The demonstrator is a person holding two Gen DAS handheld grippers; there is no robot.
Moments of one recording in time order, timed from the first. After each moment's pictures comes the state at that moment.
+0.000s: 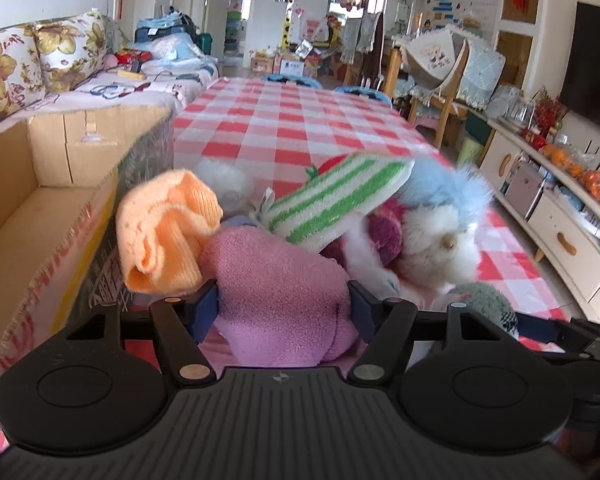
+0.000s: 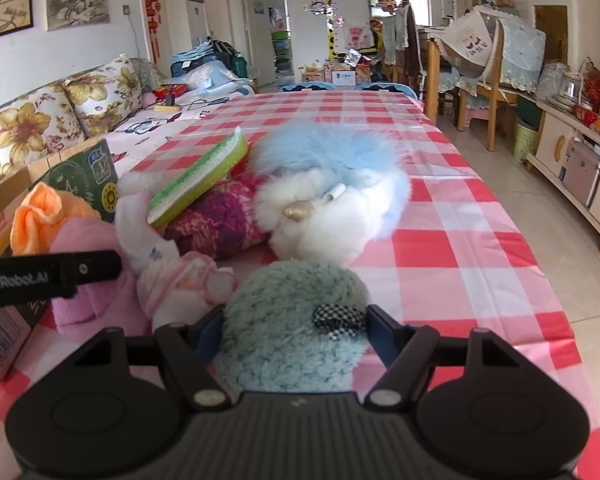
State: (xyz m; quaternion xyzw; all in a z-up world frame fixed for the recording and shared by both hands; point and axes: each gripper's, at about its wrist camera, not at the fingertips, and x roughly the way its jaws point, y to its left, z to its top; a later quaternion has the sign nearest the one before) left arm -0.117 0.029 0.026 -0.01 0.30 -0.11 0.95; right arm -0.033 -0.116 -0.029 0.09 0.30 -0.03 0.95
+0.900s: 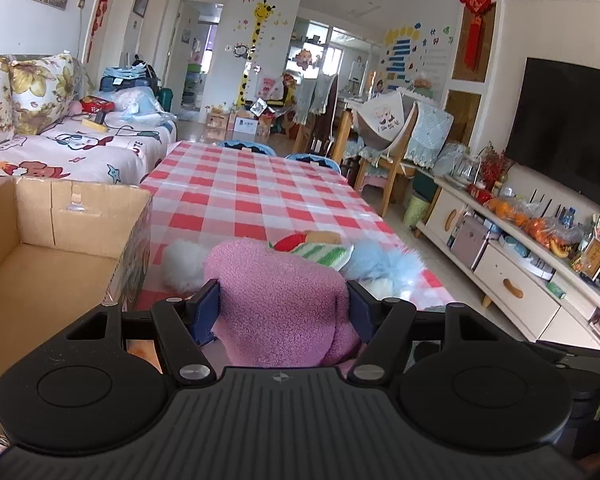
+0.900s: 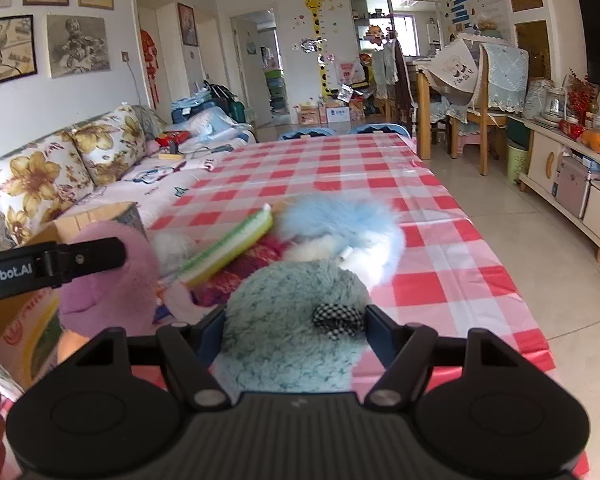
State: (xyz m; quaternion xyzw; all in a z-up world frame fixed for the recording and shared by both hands) left arm -0.089 0.032 0.045 -0.06 0.20 -0.19 0.96; right arm -0.064 -0.105 0.014 0.12 0.23 -0.03 0.96
